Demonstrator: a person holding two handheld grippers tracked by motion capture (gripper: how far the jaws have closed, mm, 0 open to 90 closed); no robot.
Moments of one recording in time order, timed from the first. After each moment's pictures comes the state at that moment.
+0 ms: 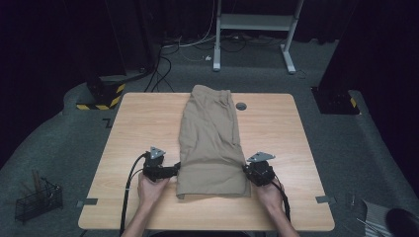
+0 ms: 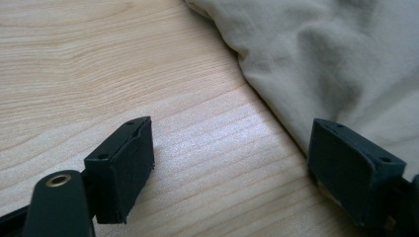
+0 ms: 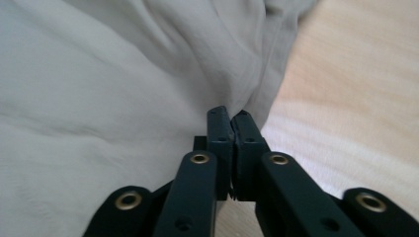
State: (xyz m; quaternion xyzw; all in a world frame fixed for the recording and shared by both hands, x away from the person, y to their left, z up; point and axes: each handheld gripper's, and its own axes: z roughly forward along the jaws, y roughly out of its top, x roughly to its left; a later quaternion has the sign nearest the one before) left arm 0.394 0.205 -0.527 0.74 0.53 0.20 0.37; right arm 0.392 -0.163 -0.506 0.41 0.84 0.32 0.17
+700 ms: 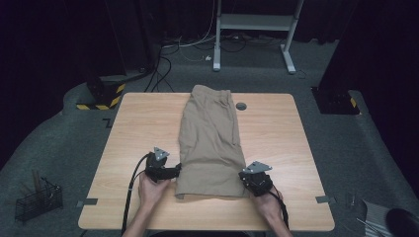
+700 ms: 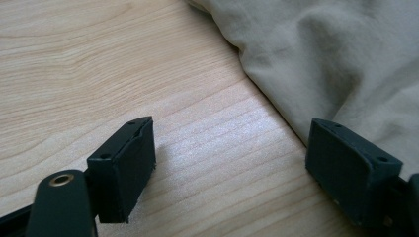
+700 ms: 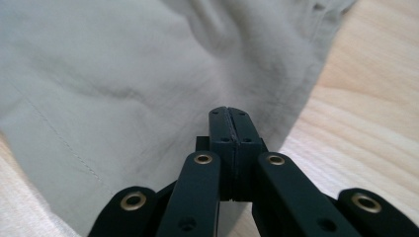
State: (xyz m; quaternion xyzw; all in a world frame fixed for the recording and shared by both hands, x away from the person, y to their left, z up) left arm 0.393 0.195 -0.528 0.76 0.51 0.23 0.33; right arm 0.362 -0.157 -0.506 0.37 0.85 0.33 0.19
